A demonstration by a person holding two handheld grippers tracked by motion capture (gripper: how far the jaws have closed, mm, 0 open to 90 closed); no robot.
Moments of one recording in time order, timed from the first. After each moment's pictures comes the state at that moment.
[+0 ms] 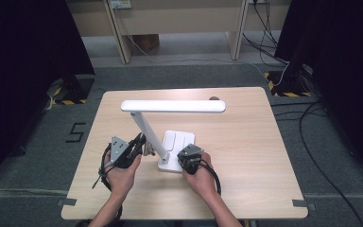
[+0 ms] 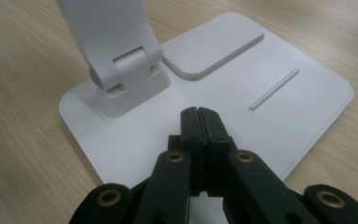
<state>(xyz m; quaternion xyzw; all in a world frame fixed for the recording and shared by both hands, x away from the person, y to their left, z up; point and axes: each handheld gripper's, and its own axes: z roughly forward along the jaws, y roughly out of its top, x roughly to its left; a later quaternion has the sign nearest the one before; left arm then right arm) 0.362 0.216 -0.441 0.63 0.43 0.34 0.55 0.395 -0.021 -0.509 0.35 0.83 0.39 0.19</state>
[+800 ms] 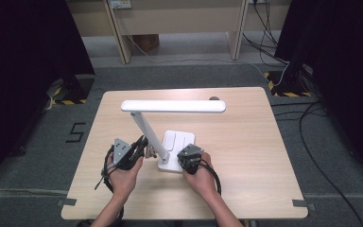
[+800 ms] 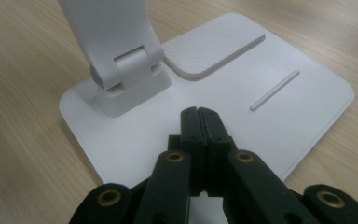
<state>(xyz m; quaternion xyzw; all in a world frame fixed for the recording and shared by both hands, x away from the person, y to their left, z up) 0.362 0.213 -0.452 0.64 0.43 0.33 0.55 0.396 -0.021 -0.509 0.35 0.83 0.39 0.19</state>
